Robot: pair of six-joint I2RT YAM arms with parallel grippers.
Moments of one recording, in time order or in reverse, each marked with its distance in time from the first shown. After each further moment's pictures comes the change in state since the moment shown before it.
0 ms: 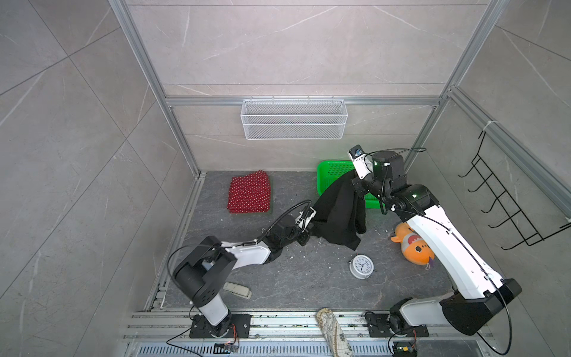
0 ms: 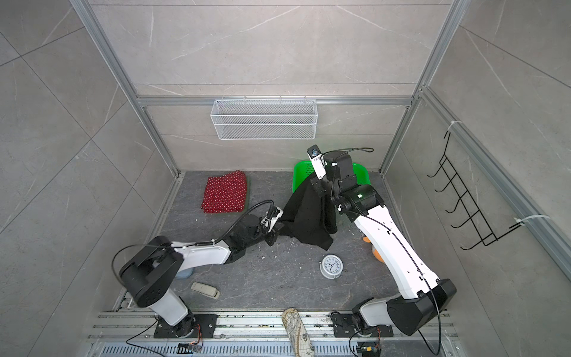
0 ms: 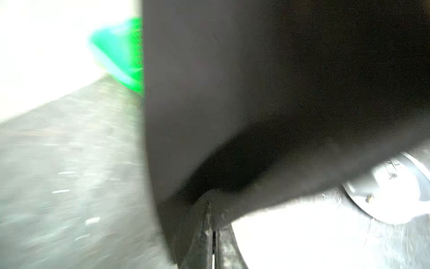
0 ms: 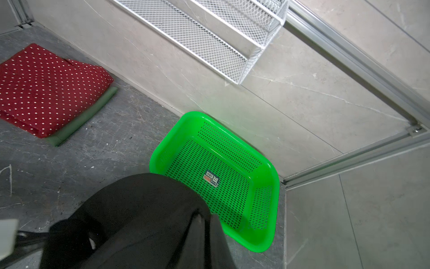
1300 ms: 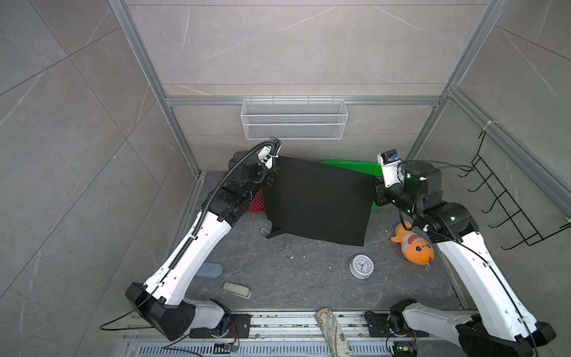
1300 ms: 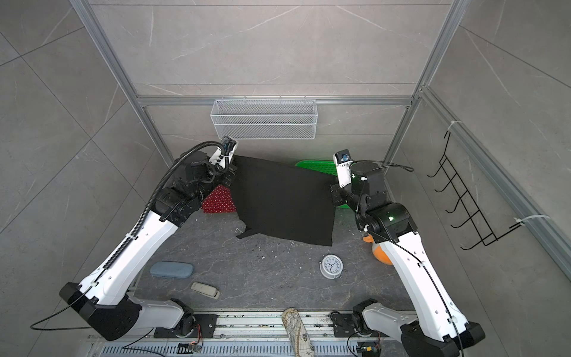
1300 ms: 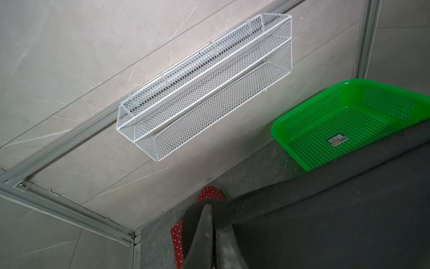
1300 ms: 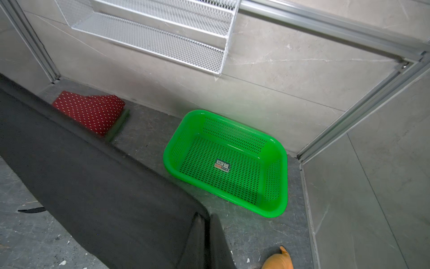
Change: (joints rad) left arm 0.232 -0.168 0.797 -0.812 -0.295 0.305; right arm -0.072 -0.205 -0.091 -0.087 -0.086 0.215
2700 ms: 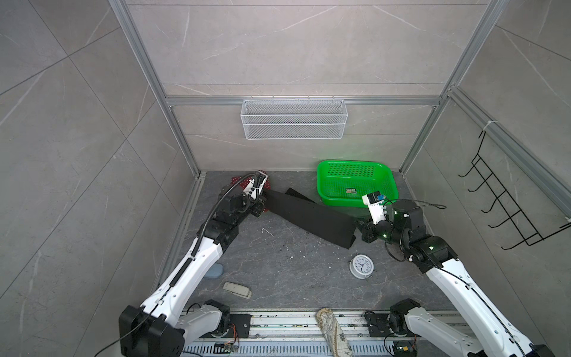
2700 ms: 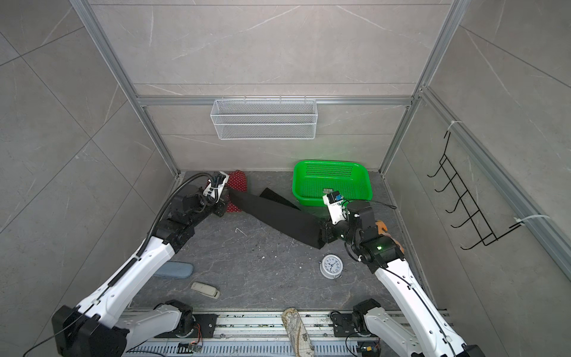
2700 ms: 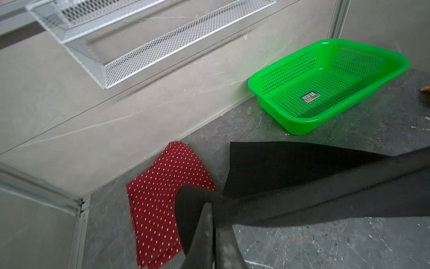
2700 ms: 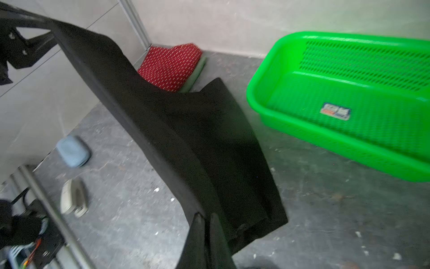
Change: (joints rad) left arm 0.164 -0.320 -0.611 0.203 0.248 -0.119; right arm -0.007 -0.278 -0.590 0.193 -0.505 0.211
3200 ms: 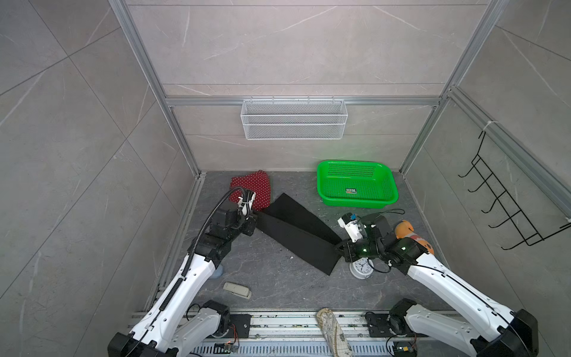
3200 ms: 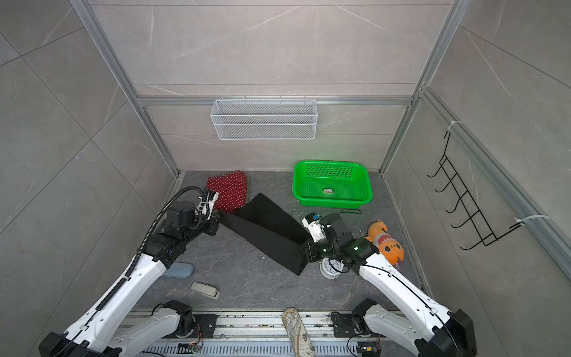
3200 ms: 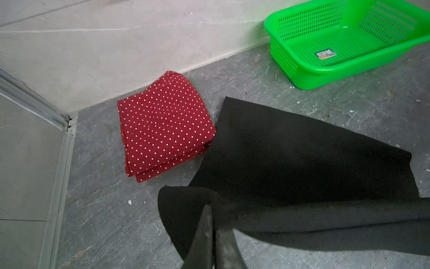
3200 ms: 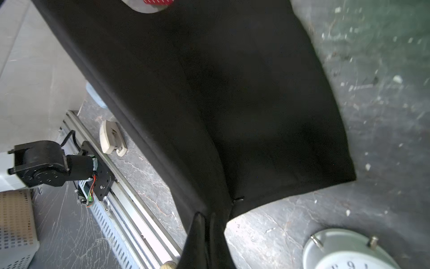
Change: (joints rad) left arm 0.021 -0.061 -0.097 -0.222 -0.050 -0.137; right arm 0.195 0.138 -0.117 -0.031 -0.047 0.197
